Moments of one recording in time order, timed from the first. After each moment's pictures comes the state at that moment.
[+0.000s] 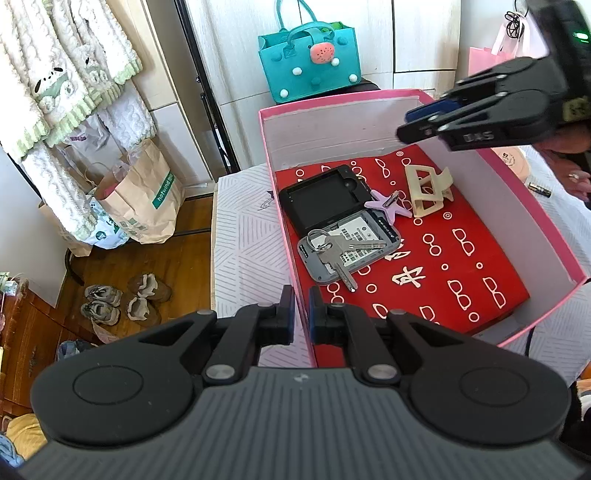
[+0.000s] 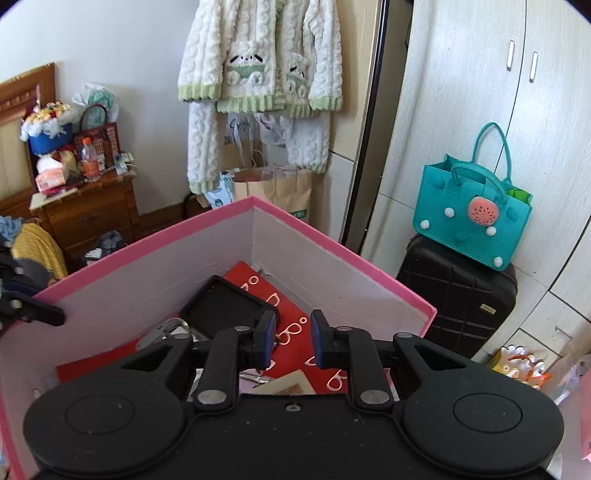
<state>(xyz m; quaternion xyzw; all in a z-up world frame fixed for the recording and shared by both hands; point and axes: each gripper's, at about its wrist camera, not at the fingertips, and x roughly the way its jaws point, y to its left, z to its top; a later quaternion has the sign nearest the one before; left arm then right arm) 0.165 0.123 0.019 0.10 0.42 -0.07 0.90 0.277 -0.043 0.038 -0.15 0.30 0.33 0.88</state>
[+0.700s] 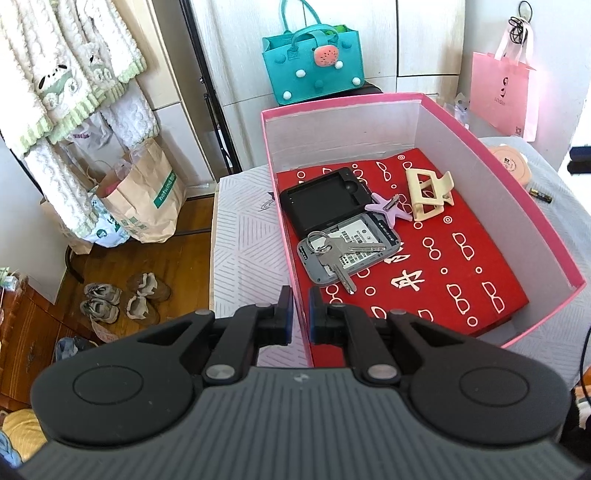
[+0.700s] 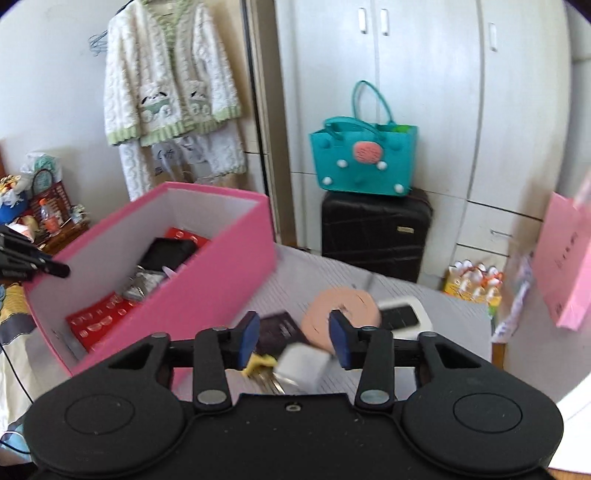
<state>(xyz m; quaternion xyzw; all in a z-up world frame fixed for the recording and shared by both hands) 0.164 0.122 0.018 0.09 0.42 -0.06 0.90 0.191 -0.221 0.033 -0.04 0.32 0.23 0.92</state>
